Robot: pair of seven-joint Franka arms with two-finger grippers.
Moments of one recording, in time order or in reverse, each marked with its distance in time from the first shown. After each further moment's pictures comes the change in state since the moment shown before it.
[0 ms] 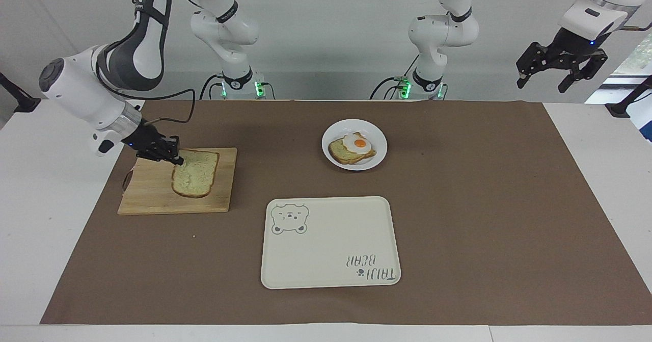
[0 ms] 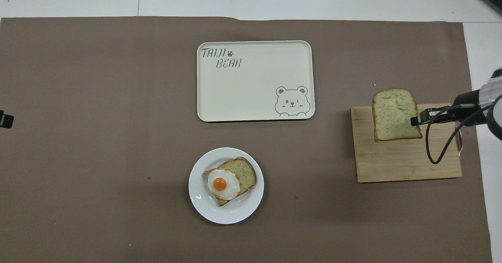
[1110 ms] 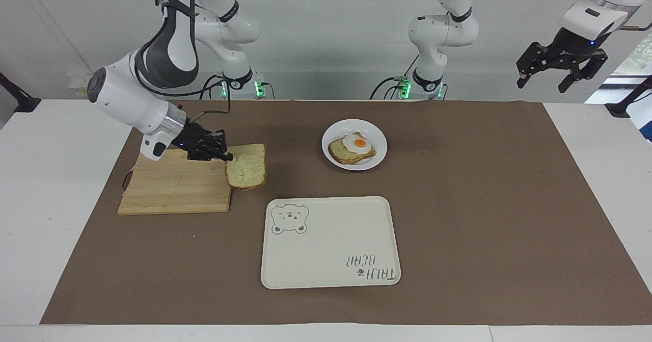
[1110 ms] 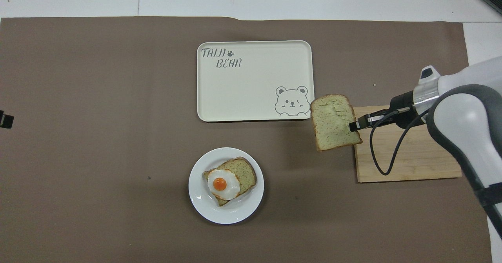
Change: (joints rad) left arm 0.000 0.000 0.000 0.000 0.000 -0.001 0.000; right arm 0.233 -0.022 0.022 -0.043 0.190 -0.018 0.021
